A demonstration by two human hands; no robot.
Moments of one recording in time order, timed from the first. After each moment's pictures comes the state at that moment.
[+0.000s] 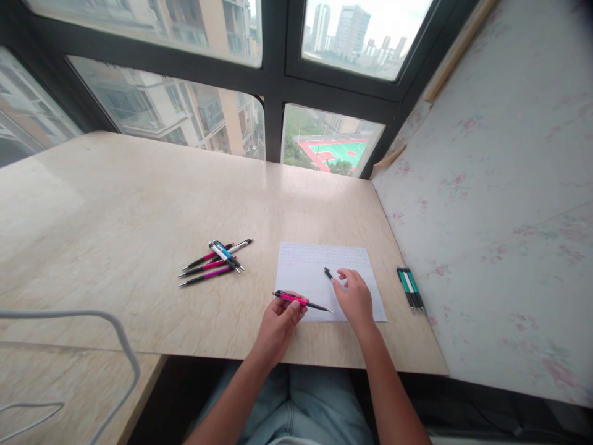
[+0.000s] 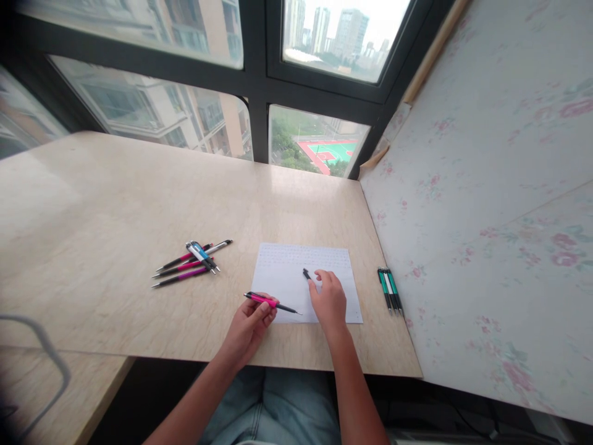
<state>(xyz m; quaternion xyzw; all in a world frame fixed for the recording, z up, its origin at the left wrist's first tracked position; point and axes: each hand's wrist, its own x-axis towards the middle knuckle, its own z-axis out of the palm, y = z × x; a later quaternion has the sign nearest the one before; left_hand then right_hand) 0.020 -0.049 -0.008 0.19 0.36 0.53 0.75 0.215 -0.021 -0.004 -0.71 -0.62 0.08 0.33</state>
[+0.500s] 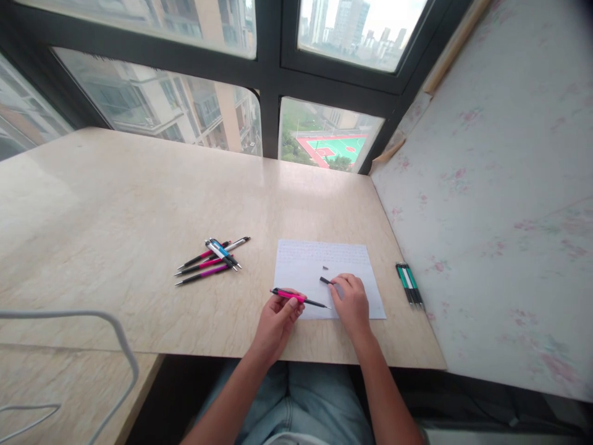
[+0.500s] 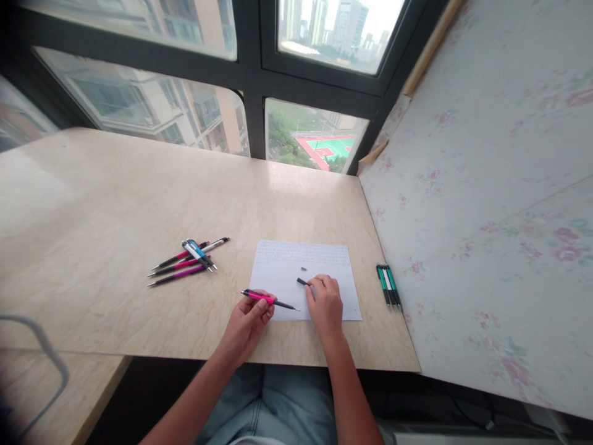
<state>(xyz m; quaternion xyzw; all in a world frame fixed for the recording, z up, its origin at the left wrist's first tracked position) 0.021 -0.048 -0.007 0.17 0.36 0.54 0.74 0.214 -0.038 -0.019 -0.67 -0.65 0.08 0.34</state>
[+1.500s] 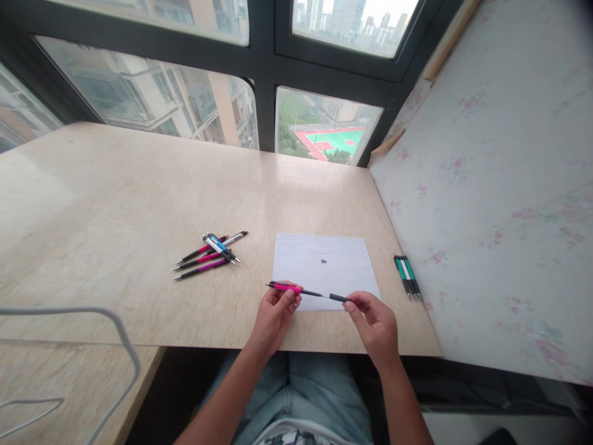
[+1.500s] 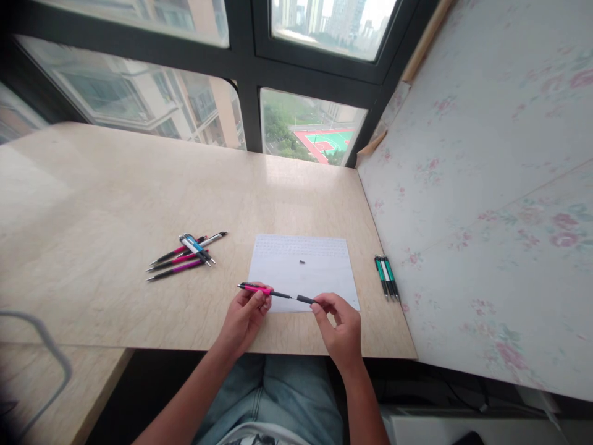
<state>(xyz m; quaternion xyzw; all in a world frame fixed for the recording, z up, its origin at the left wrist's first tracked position) 0.020 -0.048 -0.011 0.17 0.34 0.55 0.74 0.221 -0.101 0.031 -0.62 -0.54 0.27 0.51</state>
